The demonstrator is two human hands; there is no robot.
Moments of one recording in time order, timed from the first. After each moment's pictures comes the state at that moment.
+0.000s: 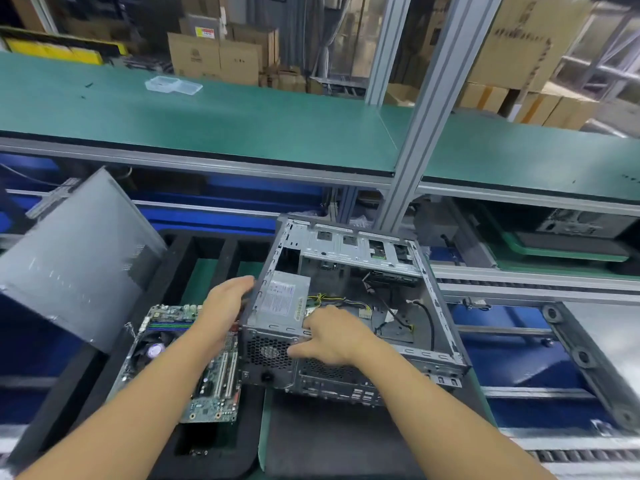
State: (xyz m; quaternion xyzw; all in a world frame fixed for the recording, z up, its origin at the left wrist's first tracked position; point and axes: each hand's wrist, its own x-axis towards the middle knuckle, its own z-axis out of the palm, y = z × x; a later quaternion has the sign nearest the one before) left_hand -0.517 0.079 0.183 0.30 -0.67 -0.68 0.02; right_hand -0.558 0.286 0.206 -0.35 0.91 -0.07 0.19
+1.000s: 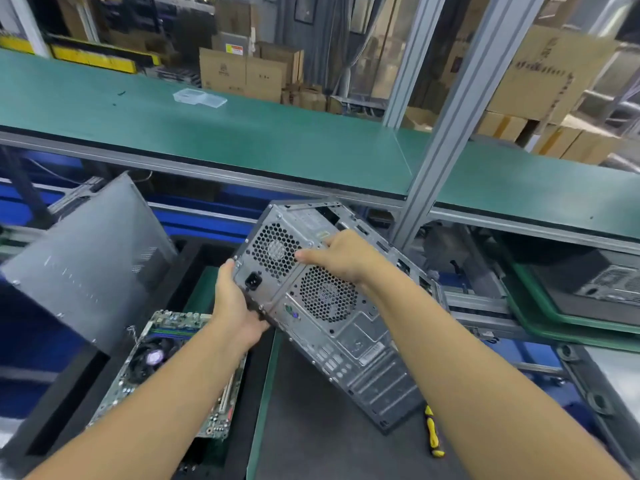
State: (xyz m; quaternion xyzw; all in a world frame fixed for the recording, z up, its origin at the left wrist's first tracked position) left_hand -0.537 0.111 0.228 0.36 -0.32 -0.87 0.08; right_hand -0.630 0.256 0.317 -0.22 0.88 -0.36 0.20
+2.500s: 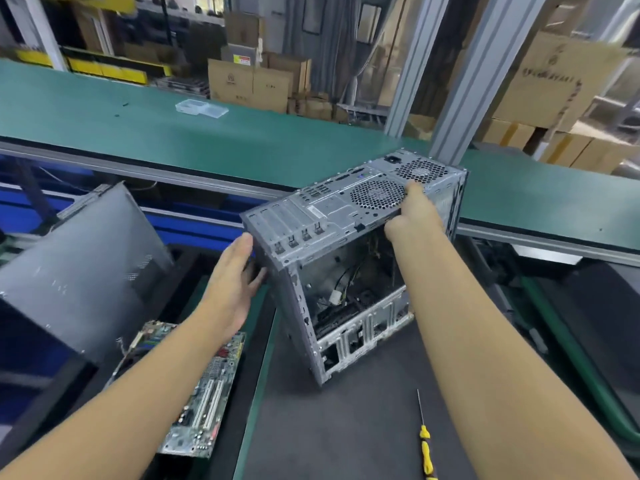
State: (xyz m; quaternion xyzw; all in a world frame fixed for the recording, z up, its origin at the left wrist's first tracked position) left_hand -0.560 0.107 0.255 0.17 -0.48 -0.84 0.17; right_hand -0.713 0.295 0.382 0.23 0.56 -0.79 0.04
